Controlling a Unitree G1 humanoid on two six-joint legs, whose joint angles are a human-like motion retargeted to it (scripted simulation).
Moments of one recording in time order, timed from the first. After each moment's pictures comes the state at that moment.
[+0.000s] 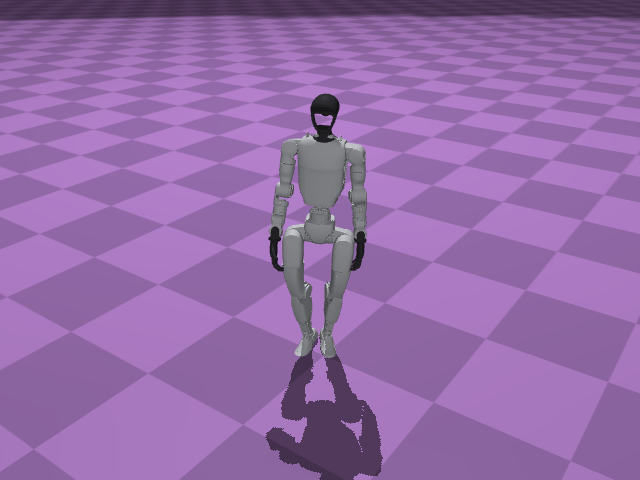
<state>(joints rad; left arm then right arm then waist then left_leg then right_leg) 0.10 0.08 0.38 1.53 0.07 -0.08 -0.07 -0.23 -0.06 -0.02 1.40 -0.05 -0.13 0.13 -0.12 0.02 -0.16 0.05 -0.04 0.25 0.06 -0.18 0.03 -0.02 0.04 -0.34 0.14 -0.01 -0.05</state>
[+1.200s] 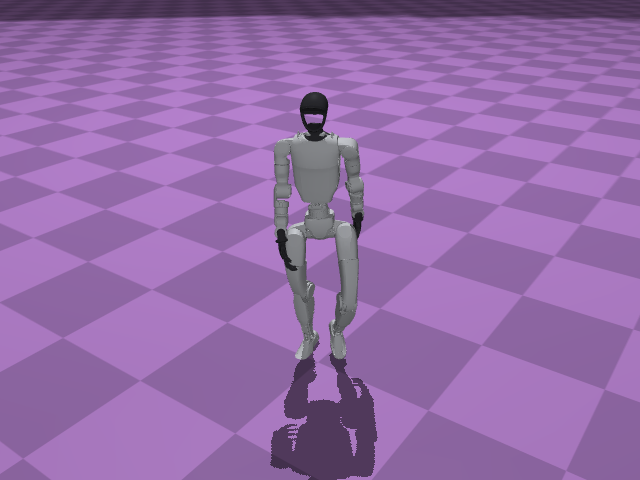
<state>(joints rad) 0.22 0.08 0.37 1.70 0.13 -0.03 -0.12 -0.31 -0.02 0.08 1.46 0.00 -0.12 0.17 -0.06 -0.06 0.00 -0.47 0.06 0.31 0.97 0.02 0.07 0.02 -0.08 -0.37 0.05 0.08 -0.05</state>
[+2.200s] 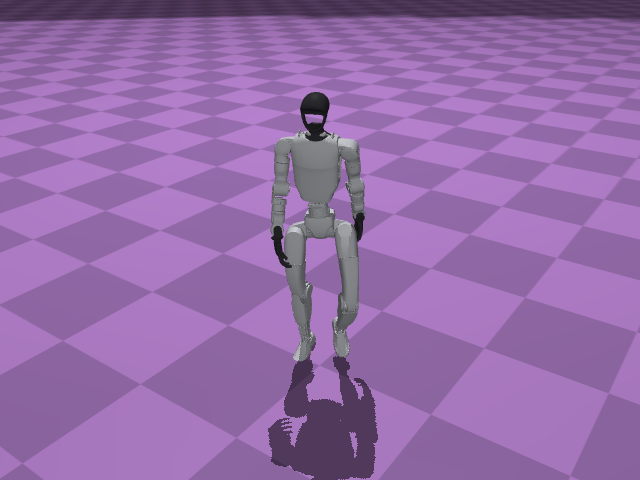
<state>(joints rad) 0.22 0.08 0.43 1.70 0.03 -0.02 -0.07 -0.29 -0.06 0.16 1.42 -0.10 -0.12 0.18 -0.07 -0.08 0.05 -0.52 0.12 0.33 1.11 0.01 0.11 -0.02 -0.09 -0.25 0.09 0.09 -0.02</state>
